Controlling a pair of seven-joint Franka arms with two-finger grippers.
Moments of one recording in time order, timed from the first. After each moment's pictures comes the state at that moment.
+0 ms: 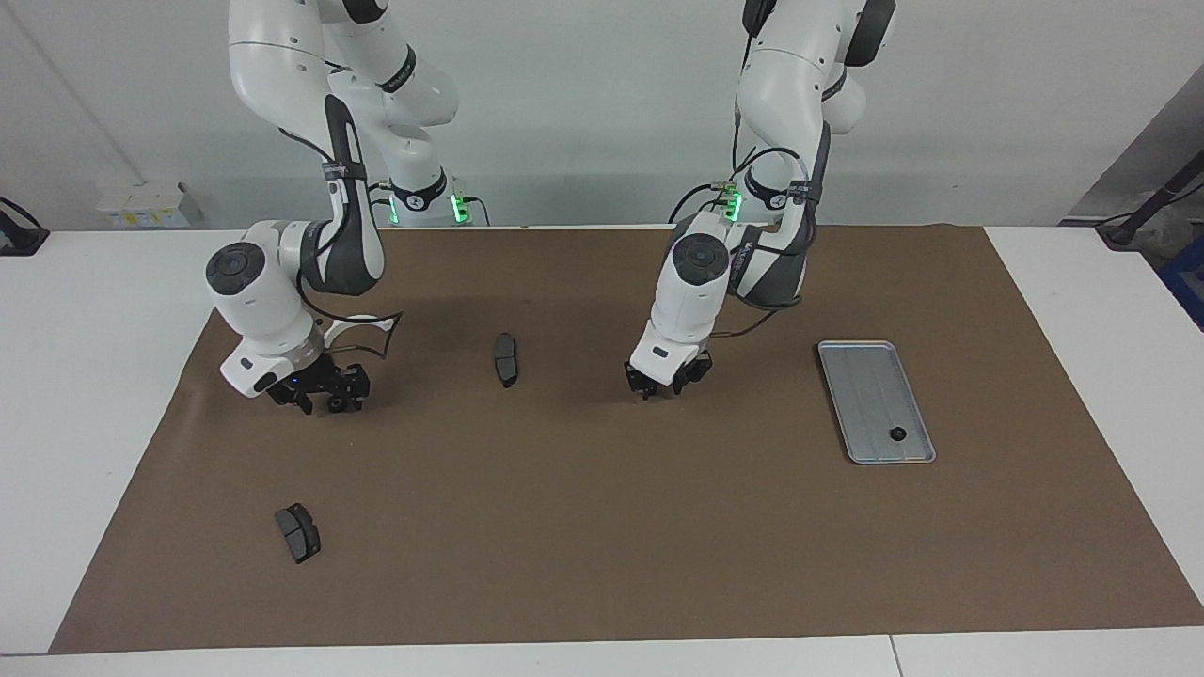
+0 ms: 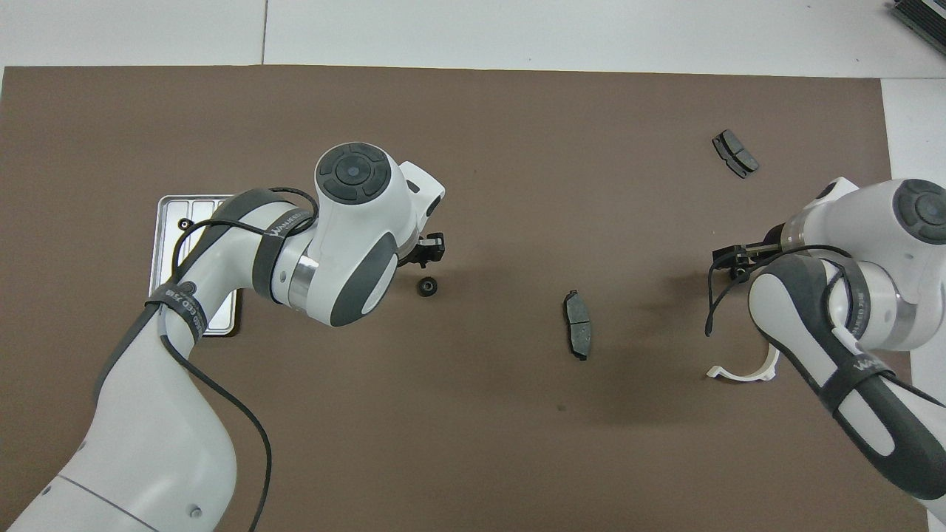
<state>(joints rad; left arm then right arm) -0.51 0.42 -0.07 -1.82 -0.03 2.24 -0.65 -0.11 0.27 0.00 -2.10 -0.02 2.39 -0.16</state>
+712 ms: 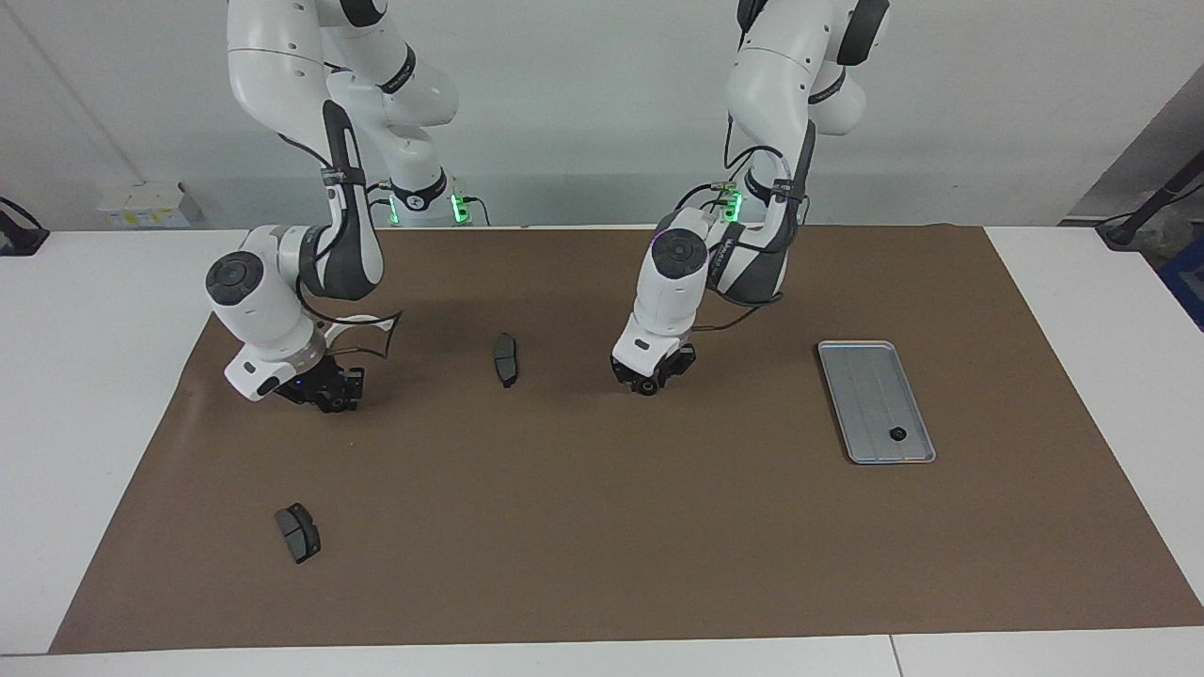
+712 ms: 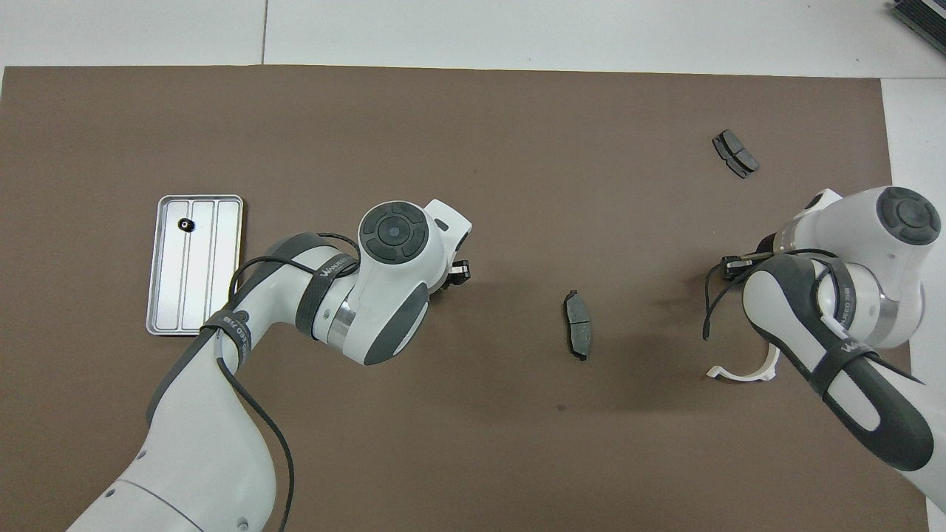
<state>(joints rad) -0.55 0.42 -0.07 -1.83 -0.03 2.24 -0.68 -0.11 0.27 0.01 -2.10 0.02 2.32 -0.16</state>
